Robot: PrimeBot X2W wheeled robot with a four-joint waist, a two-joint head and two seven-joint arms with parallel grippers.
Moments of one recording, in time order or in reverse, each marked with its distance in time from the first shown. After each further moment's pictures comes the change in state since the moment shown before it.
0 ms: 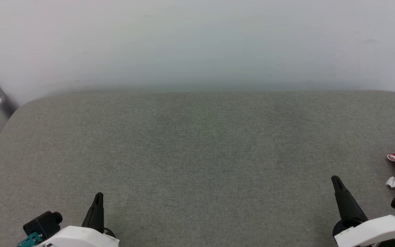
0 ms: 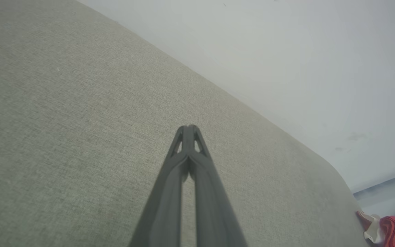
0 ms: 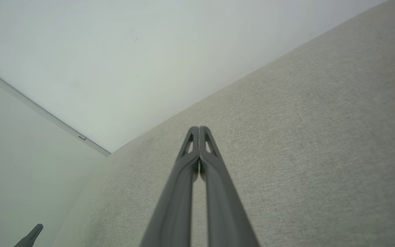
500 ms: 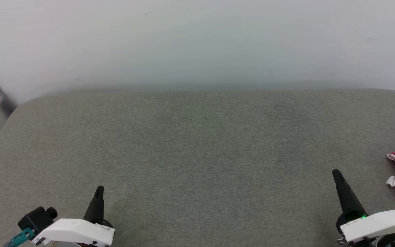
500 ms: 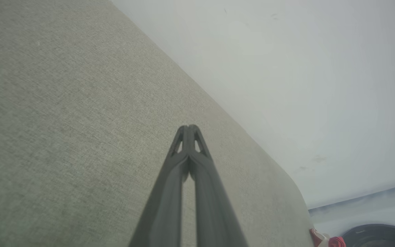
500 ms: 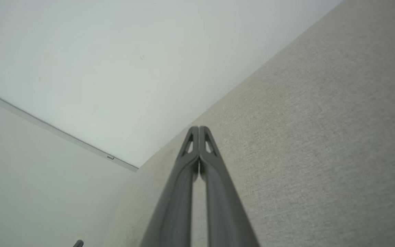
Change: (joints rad) left arm -0.036 -0.035 0.054 0.022 -0.172 -0.045 0.047; right arm -0.043 -0.002 -0.006 0.050 0.208 0.000 0.005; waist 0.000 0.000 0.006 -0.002
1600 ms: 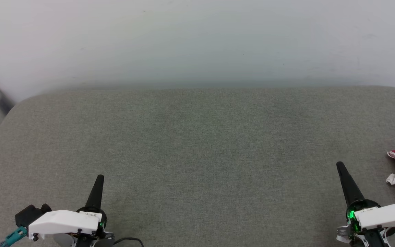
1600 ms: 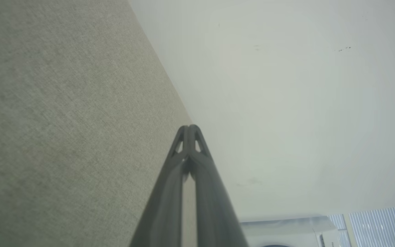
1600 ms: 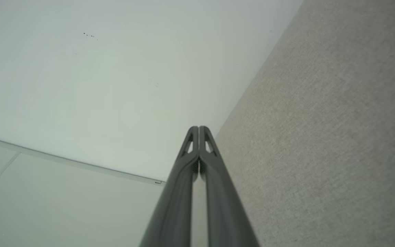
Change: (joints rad) left arm -0.054 -0.066 0.100 0.040 -0.294 -0.082 0.091; right arm -0.065 -0.001 -0.019 0.088 0.360 0.000 0.011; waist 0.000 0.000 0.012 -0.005
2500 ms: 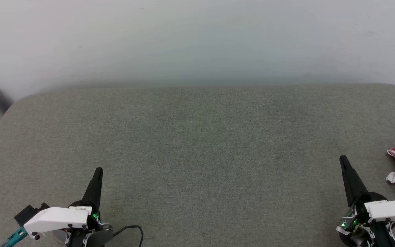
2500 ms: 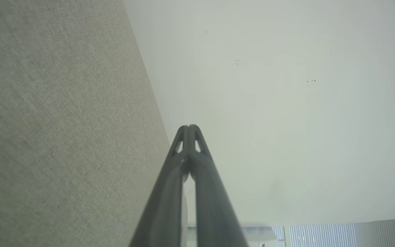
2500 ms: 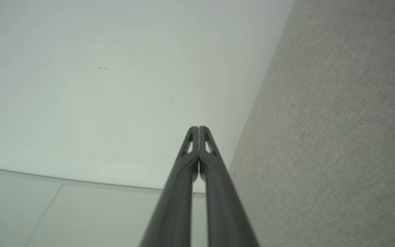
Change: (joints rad) left arm -0.035 -0.046 0.068 0.027 -0.183 -0.053 0.060; right arm -0.047 0.000 -0.013 0.054 0.224 0.000 0.008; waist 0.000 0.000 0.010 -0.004
